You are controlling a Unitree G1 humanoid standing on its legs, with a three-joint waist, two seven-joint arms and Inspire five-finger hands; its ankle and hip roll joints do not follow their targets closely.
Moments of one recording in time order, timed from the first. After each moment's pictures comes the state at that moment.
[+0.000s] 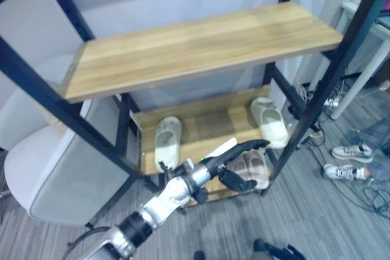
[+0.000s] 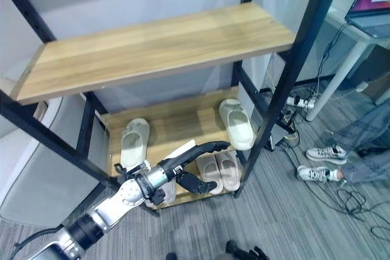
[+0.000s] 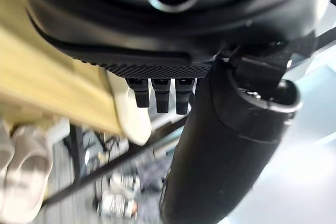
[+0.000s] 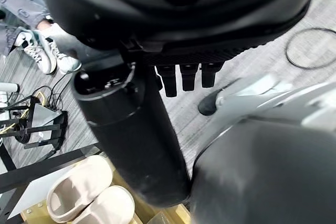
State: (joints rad) left arm -0.31 0.42 -0.63 0.13 0.02 -0.25 -0.07; right arm 0.11 -0.19 0.02 1.15 0.55 -0.19 -0.07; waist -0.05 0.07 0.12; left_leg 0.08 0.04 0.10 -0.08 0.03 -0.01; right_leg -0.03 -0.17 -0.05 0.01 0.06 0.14
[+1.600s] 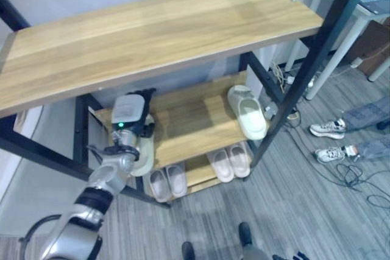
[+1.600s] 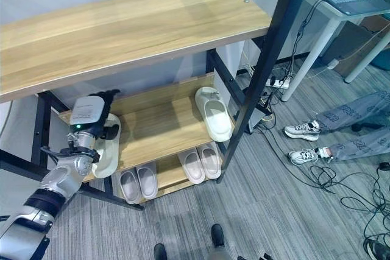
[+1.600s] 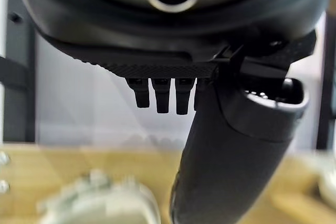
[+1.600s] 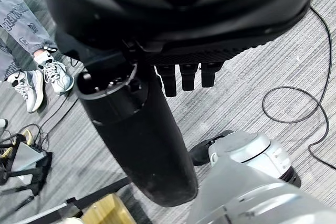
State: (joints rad) left arm -0.45 0.63 -0.26 0.48 0.67 -0.01 0.43; right arm 0.19 -0.20 -0.01 1.14 0.51 -0.25 -0.10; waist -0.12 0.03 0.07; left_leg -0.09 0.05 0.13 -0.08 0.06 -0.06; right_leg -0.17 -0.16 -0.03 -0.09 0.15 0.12
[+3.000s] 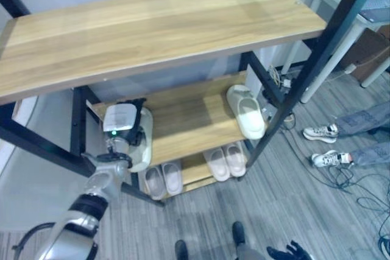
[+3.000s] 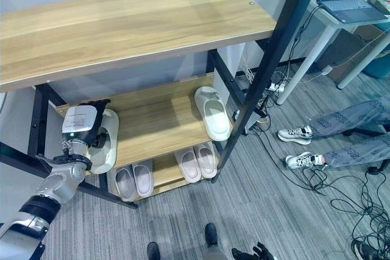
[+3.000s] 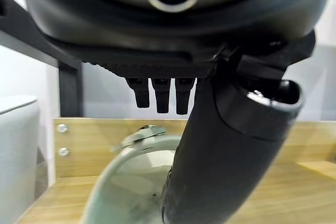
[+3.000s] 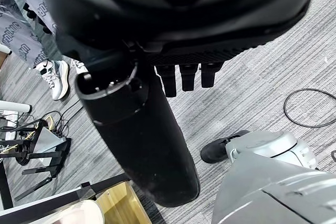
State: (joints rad) left arm -0.53 0.65 -0.40 0.66 0.71 0.04 0.43; right arm 0.18 -0.19 0.03 1.06 0.48 -0.24 -0.13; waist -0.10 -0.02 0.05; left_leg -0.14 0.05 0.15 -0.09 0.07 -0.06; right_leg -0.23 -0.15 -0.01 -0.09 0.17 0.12
